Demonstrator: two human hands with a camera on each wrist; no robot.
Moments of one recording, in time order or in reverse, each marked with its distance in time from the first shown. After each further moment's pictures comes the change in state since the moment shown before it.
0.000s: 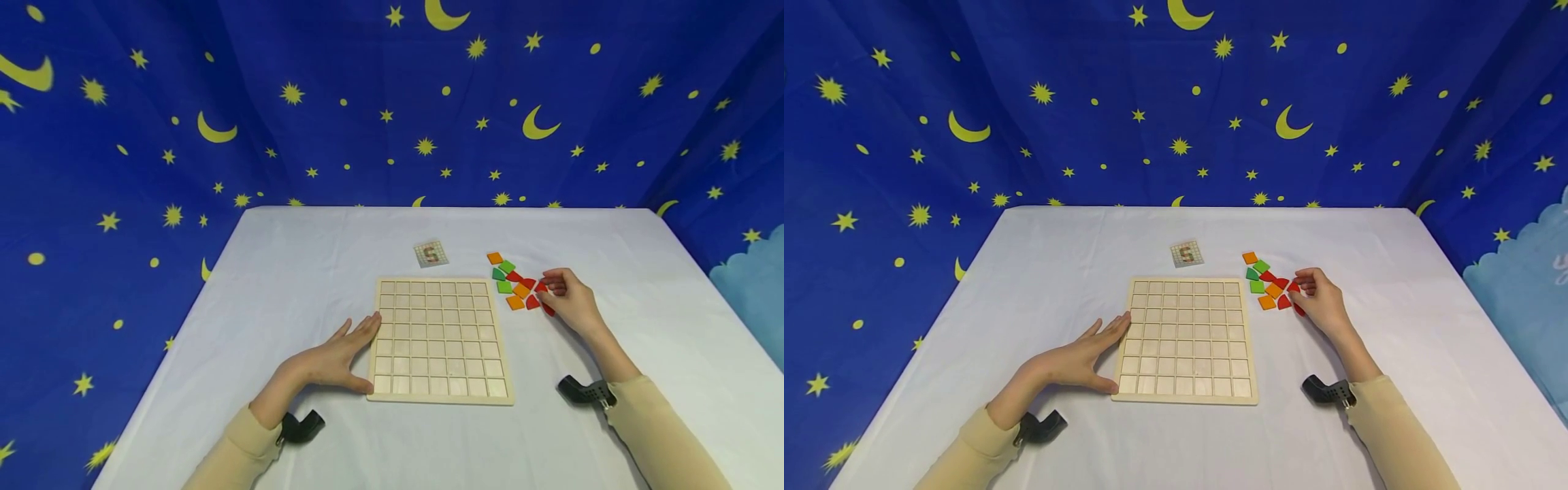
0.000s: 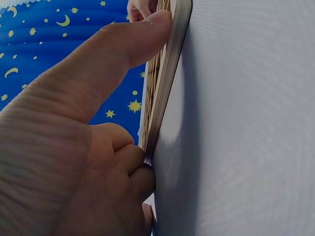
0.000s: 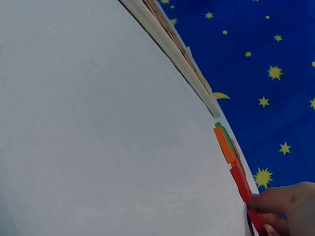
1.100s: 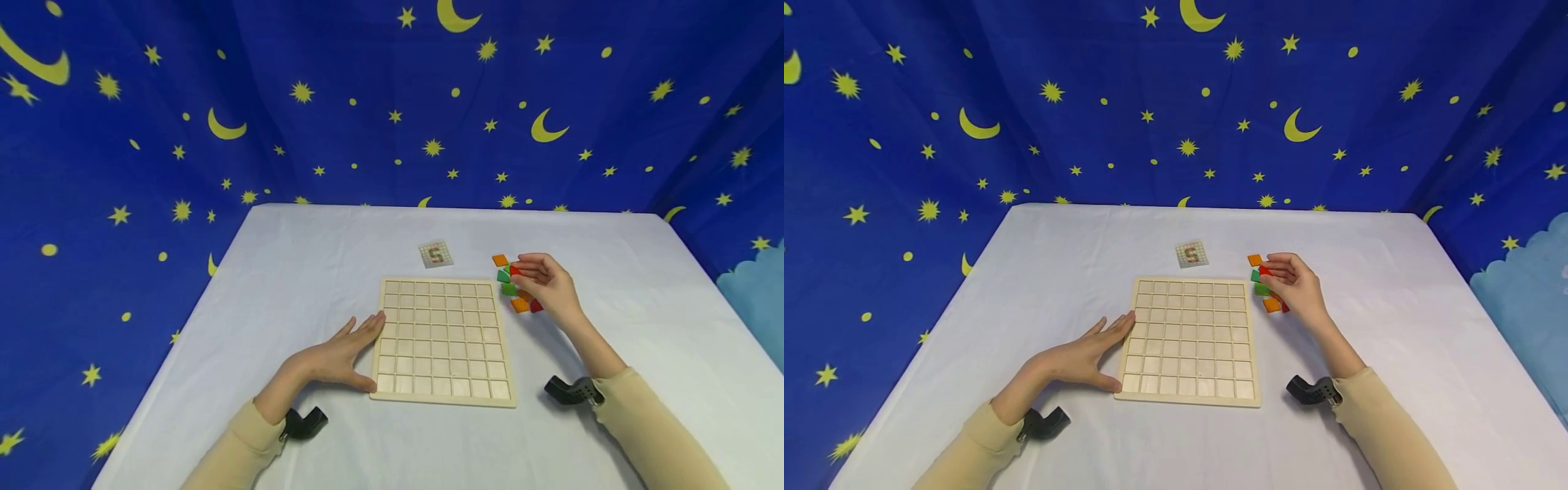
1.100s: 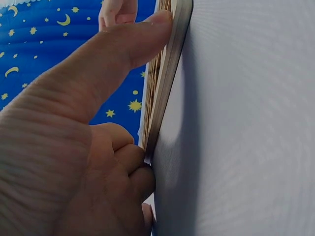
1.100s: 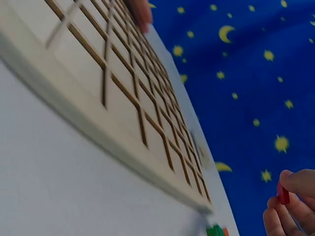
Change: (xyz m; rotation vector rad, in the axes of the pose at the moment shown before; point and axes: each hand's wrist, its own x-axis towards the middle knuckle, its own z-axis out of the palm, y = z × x) left_hand -0.003 0.001 -0.003 -0.021 0.000 -0.007; right_hand 0.014 -0.066 0.016 0.469 -0.036 -0.074
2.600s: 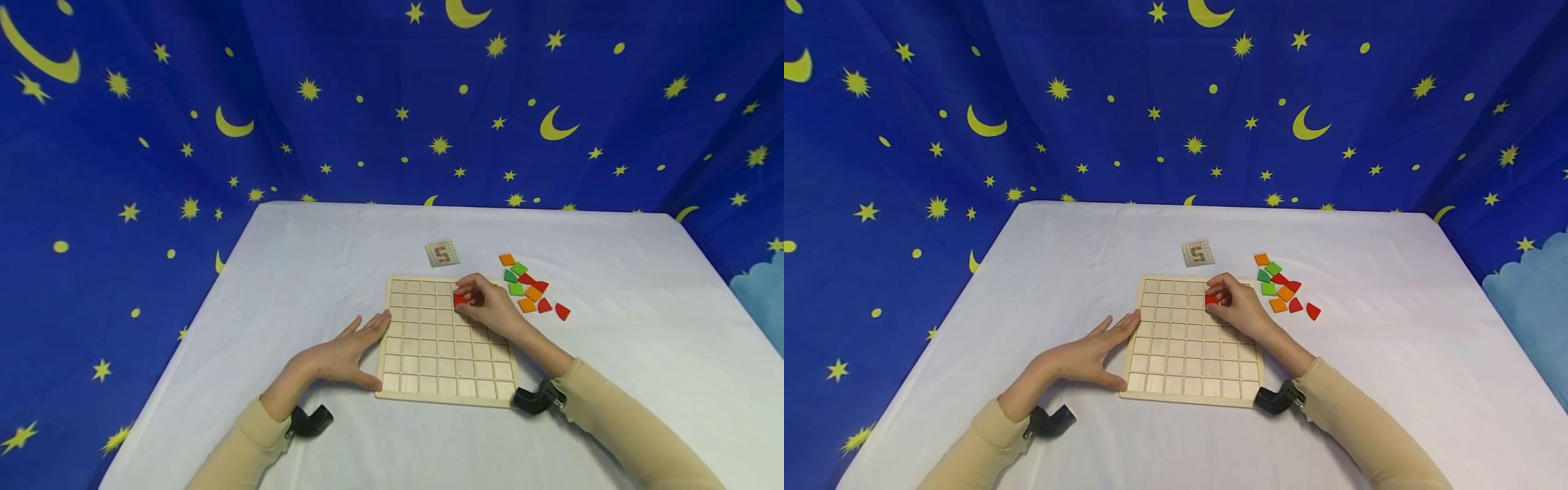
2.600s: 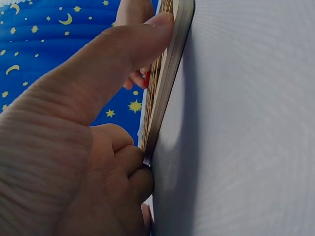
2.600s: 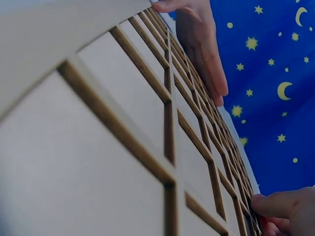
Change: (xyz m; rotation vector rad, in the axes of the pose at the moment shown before) left_hand 0.000 -0.002 0.000 0.024 -0.009 0.004; right_hand 0.001 0.008 0.088 -0.203 -0.304 -0.151
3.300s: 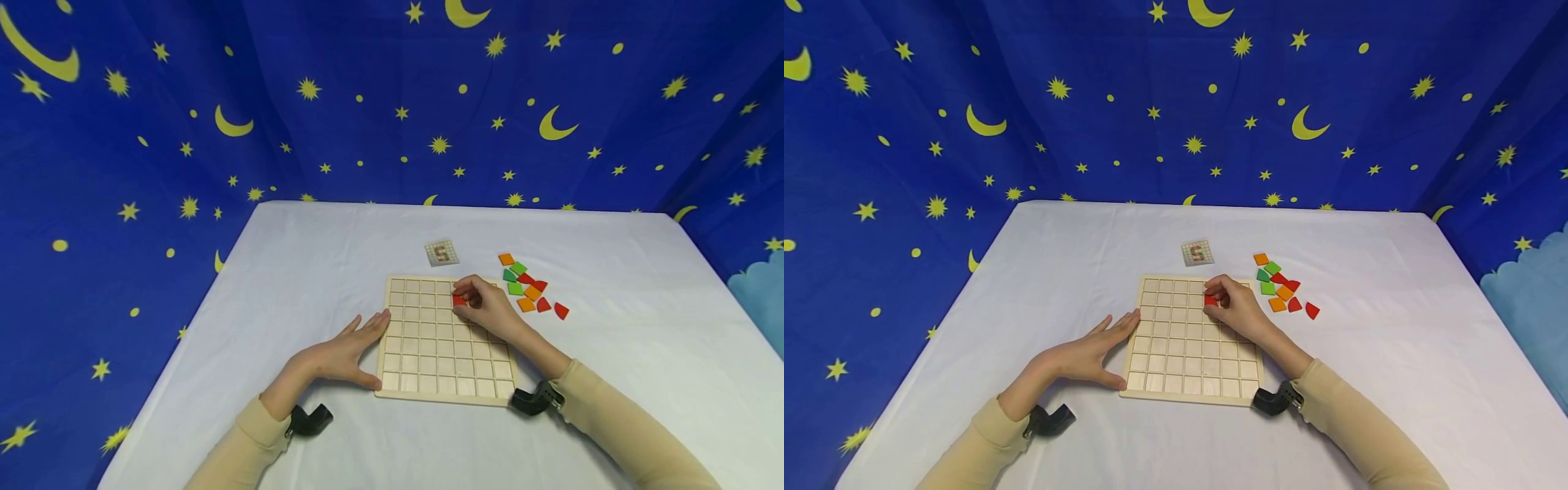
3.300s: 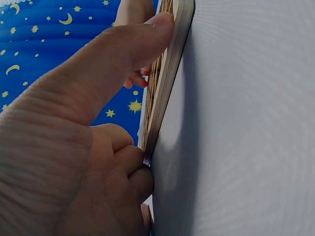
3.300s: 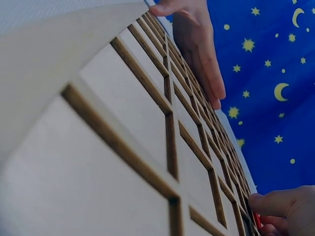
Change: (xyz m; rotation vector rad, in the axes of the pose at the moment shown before) left_hand 0.001 0.000 0.000 0.001 0.000 -0.002; right_hand -0.001 -0.001 0.003 -0.062 0.002 -0.006
